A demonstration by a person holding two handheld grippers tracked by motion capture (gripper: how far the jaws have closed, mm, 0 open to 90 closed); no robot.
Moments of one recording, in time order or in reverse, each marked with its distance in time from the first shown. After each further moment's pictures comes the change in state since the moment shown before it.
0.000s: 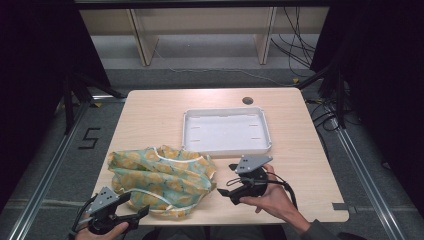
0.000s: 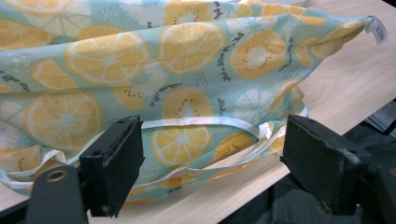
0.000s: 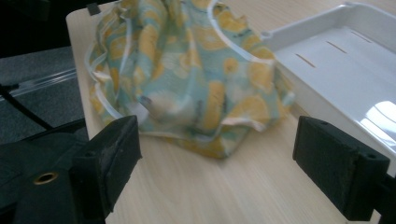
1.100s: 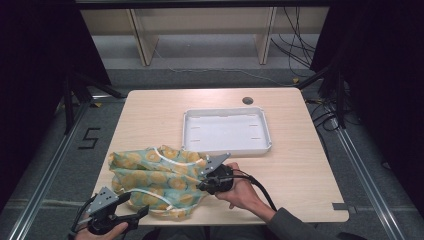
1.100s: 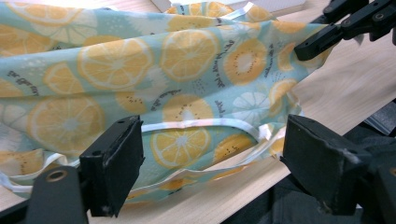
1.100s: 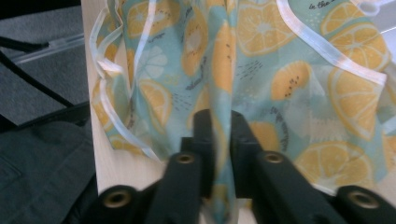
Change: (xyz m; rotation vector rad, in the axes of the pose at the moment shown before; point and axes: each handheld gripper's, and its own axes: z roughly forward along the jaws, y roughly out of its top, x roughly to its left) left arm -0.001 0.000 -0.002 -0.015 -0.002 -0.003; right arm 0.011 0.022 0.076 0.187 0.128 -0.050
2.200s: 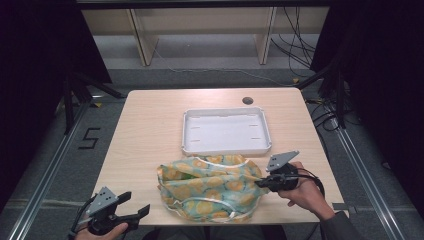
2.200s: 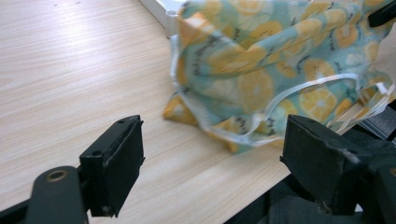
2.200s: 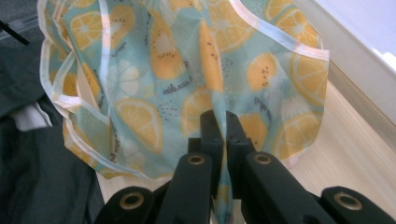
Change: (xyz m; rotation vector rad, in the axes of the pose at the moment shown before) left arm -0.001 0.001 0.001 -0.016 -0.024 0.005; right arm -0.044 -0.098 -0.123 0.059 -0.110 0.108
